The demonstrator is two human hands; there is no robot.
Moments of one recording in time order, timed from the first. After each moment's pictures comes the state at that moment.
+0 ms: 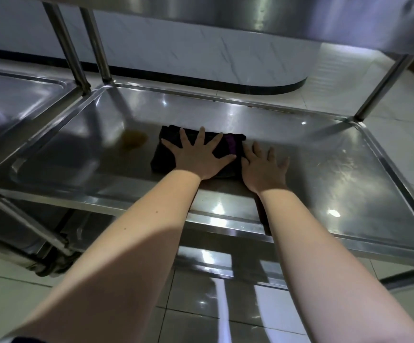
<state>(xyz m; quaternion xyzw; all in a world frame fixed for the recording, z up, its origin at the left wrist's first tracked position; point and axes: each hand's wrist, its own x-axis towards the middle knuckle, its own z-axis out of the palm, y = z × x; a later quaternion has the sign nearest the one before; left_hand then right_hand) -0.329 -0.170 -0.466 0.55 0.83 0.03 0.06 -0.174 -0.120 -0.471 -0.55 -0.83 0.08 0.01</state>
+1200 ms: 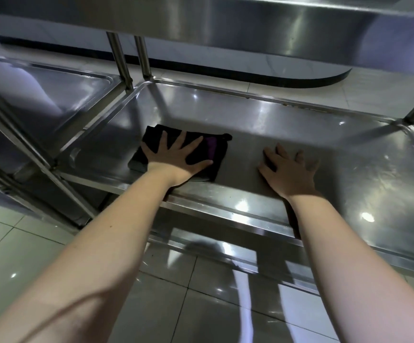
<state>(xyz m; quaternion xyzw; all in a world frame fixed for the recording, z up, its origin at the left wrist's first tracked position) -0.414 -0.265 -0.468 0.49 0.87 -0.01 0.06 -0.166 -0.131 -0.469 -0.50 -0.86 0.08 0.00</state>
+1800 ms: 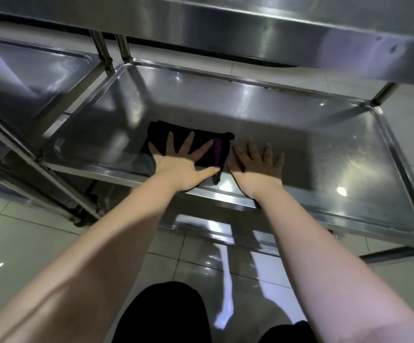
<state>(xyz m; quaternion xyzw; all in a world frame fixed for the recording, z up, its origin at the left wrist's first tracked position) -0.339 -0.296 -0.459 0.55 0.83 -0.01 0.11 -0.159 -0.194 -0.471 -0.49 -0.87 0.07 -0.04</state>
